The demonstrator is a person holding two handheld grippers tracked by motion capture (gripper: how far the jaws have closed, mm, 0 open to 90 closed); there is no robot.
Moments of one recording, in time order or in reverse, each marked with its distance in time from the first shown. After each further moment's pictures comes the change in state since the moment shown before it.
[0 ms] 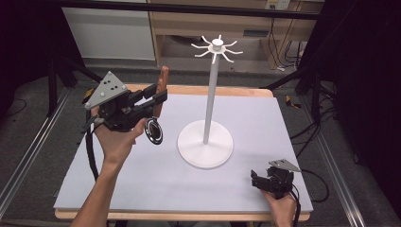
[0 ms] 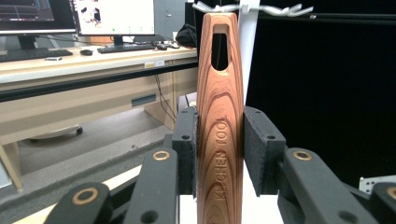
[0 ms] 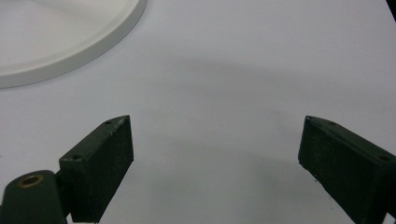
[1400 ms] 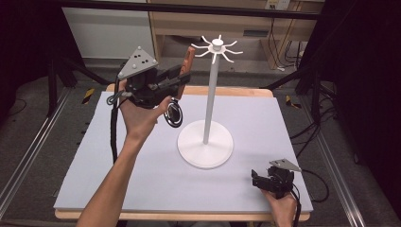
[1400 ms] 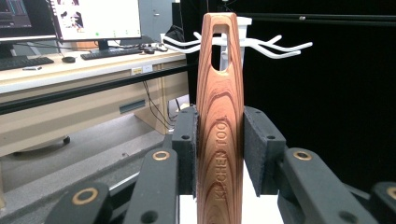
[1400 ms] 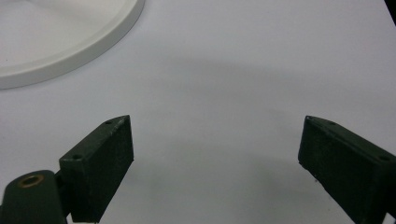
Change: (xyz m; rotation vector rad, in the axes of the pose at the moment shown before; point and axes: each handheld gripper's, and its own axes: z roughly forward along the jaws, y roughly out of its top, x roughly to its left) left arm -0.010 0.033 0.054 0.016 -0.045 0.029; right arm -0.001 0.001 0.000 0.002 0.002 0.006
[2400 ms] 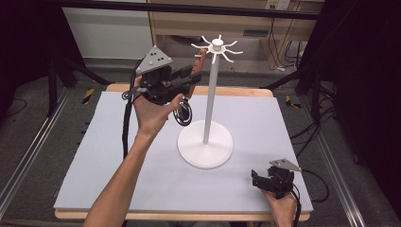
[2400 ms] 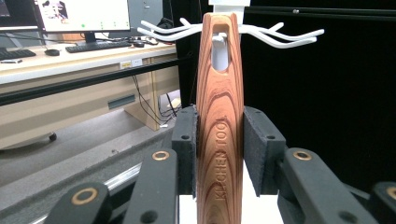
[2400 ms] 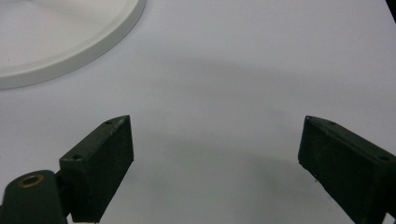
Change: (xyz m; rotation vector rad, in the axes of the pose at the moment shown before) left arm -0.001 -0.004 0.029 0.020 -0.041 -0.018; right arm 0.000 0.000 0.000 -0.002 0.002 -0.005
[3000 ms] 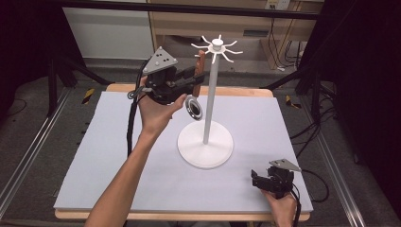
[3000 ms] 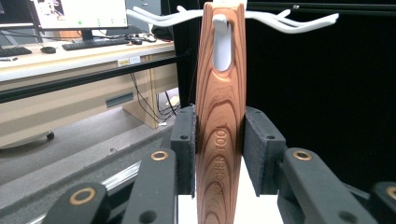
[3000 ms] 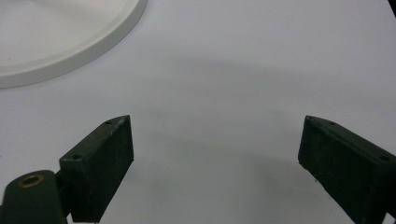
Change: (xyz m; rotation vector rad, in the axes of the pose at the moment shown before) left arm 0.001 -0.005 0.011 0.012 -0.001 0.006; right arm 0.000 0.000 0.000 0.002 0.004 -0.003
